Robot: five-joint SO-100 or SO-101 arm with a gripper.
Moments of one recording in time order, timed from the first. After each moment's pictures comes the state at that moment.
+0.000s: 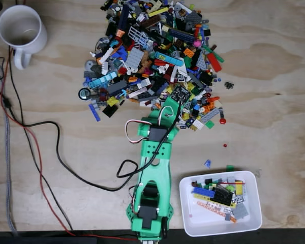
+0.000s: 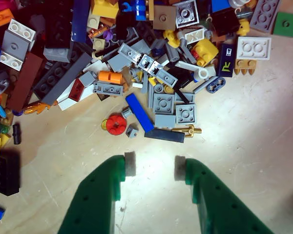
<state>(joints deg) 6.3 119.0 109.6 76.9 -52.5</state>
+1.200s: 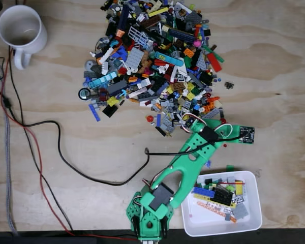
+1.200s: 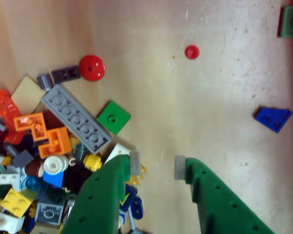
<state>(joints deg) 40.2 99.5 109.5 61.2 -25.6</state>
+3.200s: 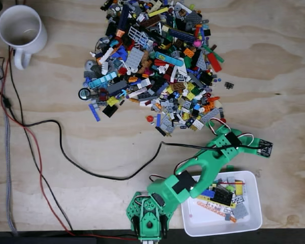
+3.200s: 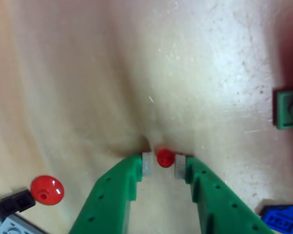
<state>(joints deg) 50.3 78.6 102.9 50.2 -27.2</state>
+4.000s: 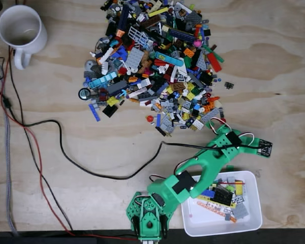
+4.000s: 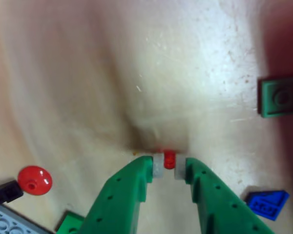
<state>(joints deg) 50.3 78.6 99.7 57.0 -27.9</state>
